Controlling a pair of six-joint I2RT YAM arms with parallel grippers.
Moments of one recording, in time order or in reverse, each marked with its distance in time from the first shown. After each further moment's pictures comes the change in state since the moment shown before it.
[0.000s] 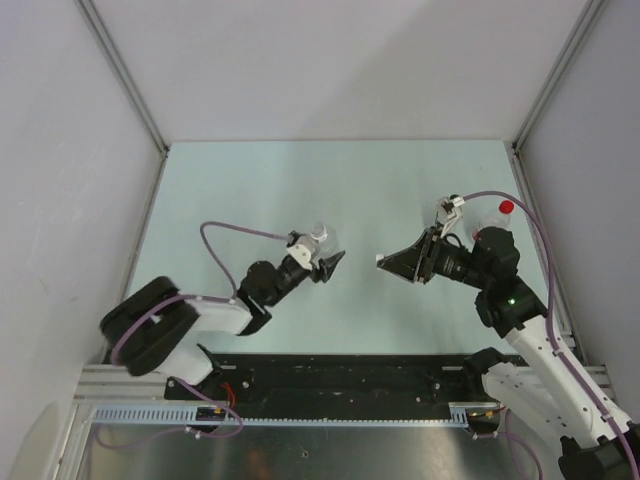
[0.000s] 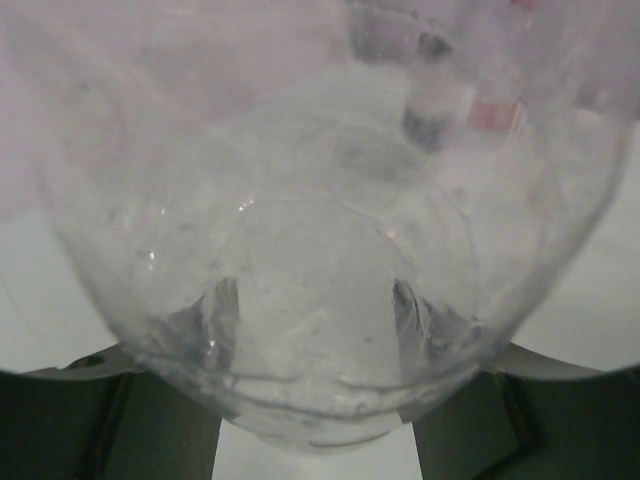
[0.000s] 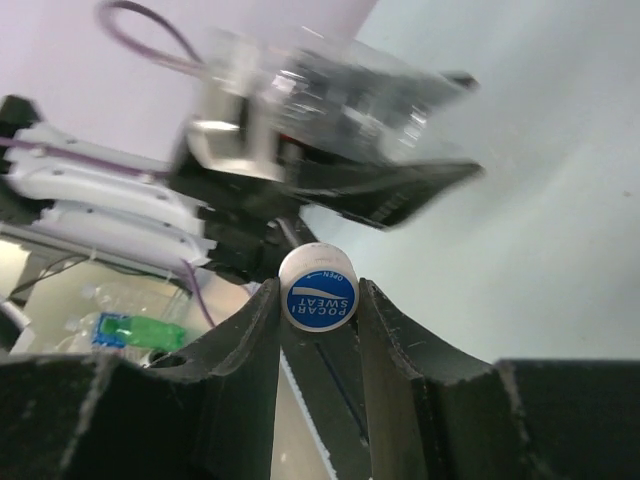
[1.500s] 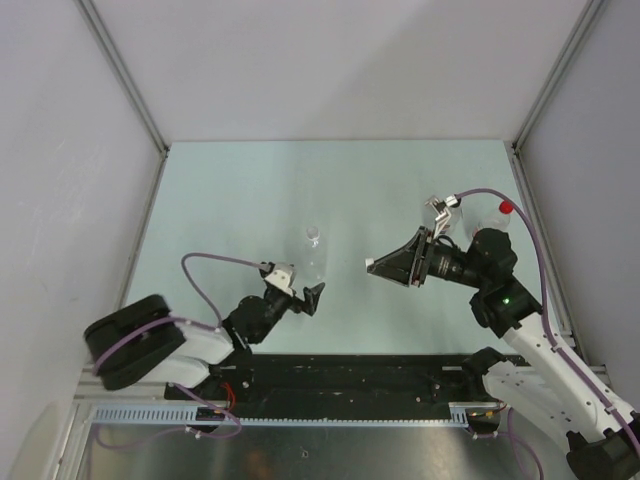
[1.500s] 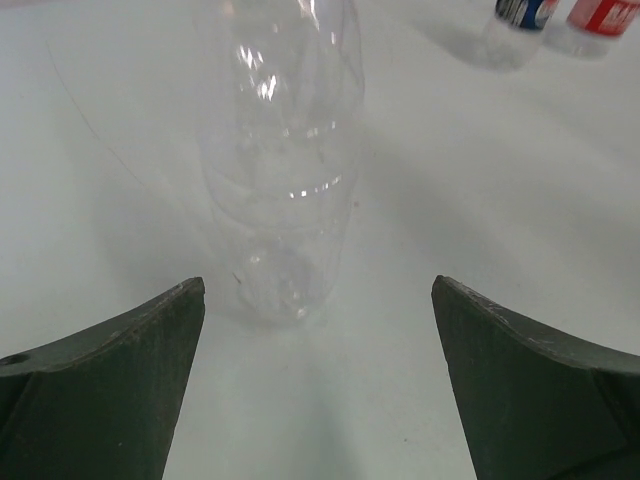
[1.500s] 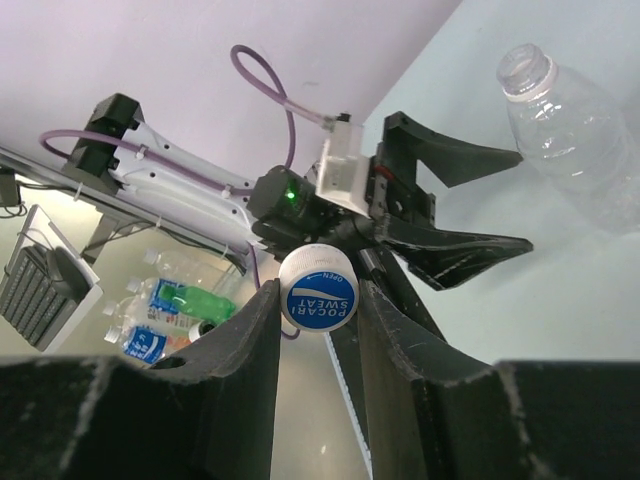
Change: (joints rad) left arm -0.138 -0.241 -0.256 -0.072 -0.342 -0.135; right arm 0.074 0.007 0.000 0.114 -0.038 0.082
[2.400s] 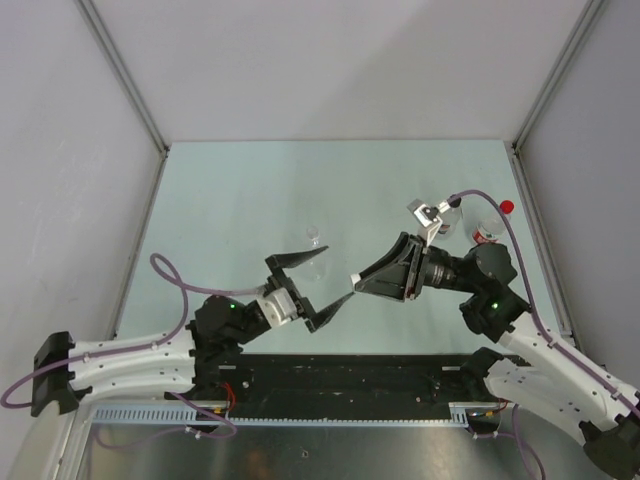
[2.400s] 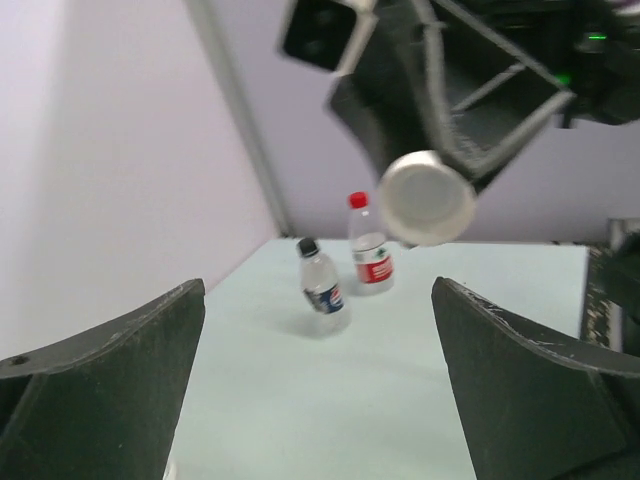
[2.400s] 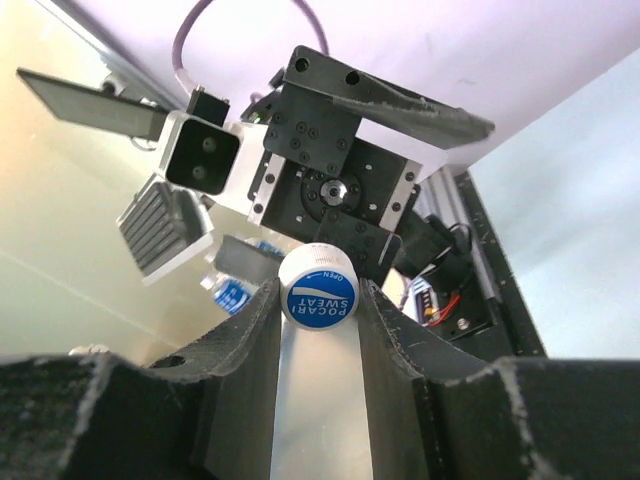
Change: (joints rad) left arm -0.305 -0.481 0.392 -0.464 0.327 0.473; right arm 0.214 0.031 -0.026 0.373 -0.035 0.192
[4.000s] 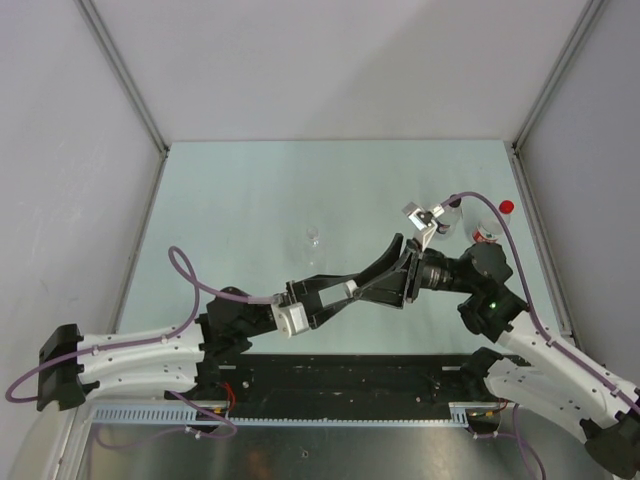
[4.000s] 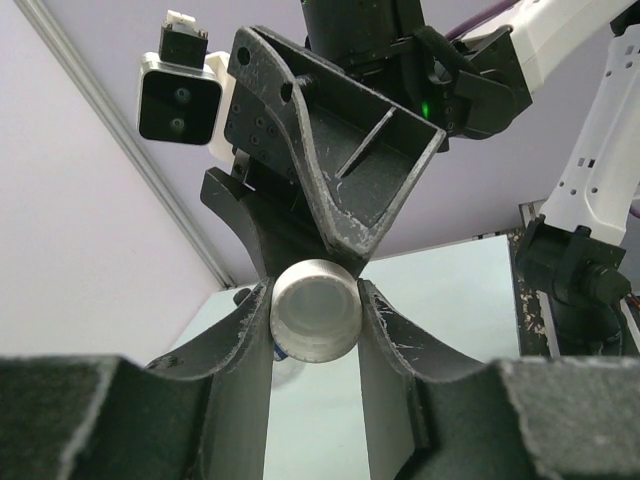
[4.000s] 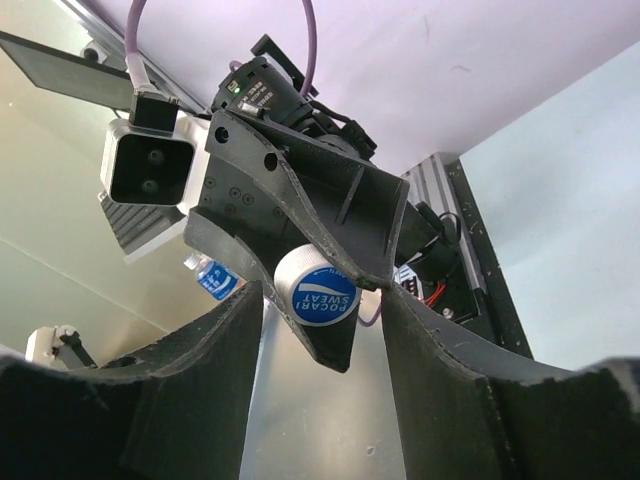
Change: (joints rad) left arm 0.000 0.082 0.064 -0.009 0.190 0.019; right arm 0.011 -0.002 0.000 -0.047 -0.013 -0.093
